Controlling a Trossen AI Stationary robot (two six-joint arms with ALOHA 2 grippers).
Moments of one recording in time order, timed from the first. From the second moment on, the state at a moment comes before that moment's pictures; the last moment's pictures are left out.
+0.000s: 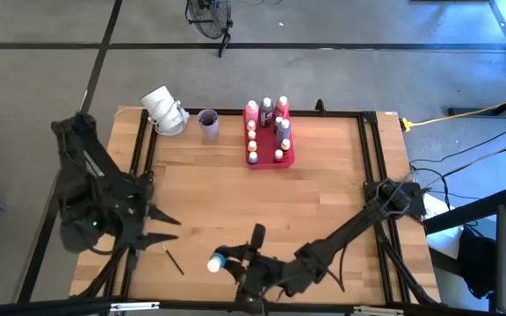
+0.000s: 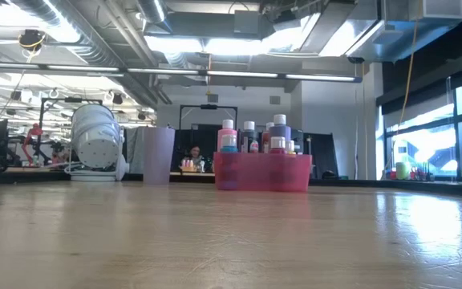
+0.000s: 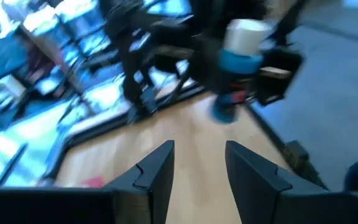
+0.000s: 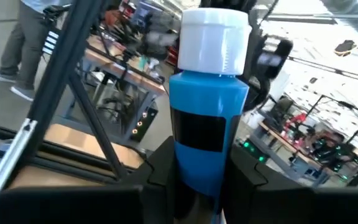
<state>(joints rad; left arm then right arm) -1.05 1.12 1.29 -0.67 -0.95 -0.10 0.66 2.12 1.76 0.47 0.88 -0.58</state>
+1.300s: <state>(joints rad) -0.60 0.82 0.34 0.67 -0.23 0.23 0.47 2.12 1.76 0.23 0.49 -0.19</state>
